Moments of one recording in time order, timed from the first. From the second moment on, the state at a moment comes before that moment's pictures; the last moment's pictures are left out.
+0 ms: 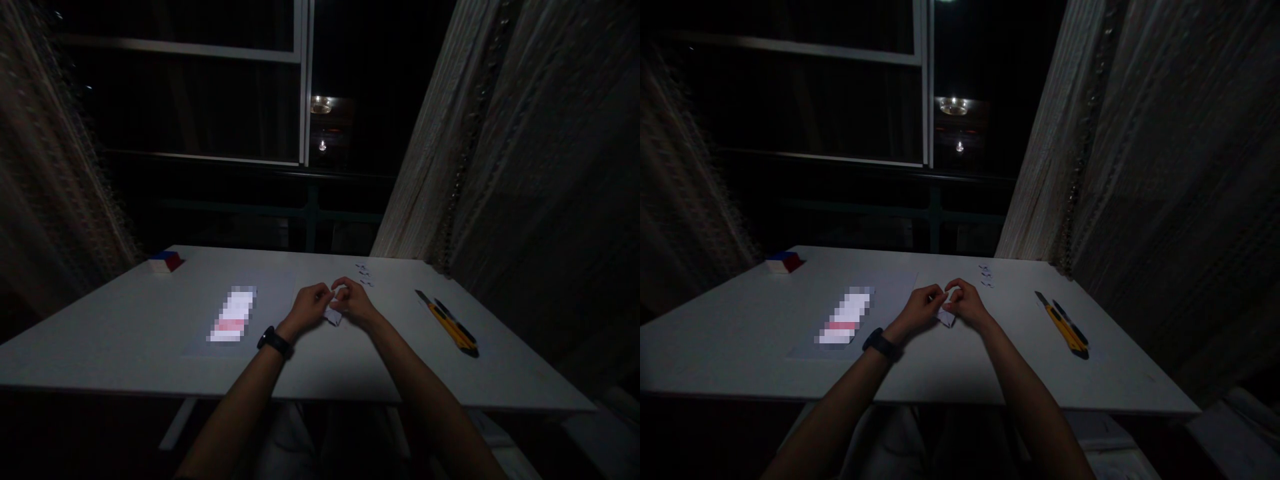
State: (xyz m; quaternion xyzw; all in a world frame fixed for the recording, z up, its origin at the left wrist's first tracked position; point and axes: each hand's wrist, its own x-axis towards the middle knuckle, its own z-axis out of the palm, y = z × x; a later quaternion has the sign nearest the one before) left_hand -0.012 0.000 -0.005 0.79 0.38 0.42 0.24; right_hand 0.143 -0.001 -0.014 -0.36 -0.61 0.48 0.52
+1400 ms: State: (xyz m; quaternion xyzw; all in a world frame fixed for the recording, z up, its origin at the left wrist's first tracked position) left_hand -0.013 0.005 -0.005 0.74 0.45 0.46 0.20; right_hand 0.146 -0.006 -0.010 -0.35 -0.56 0.58 0.48
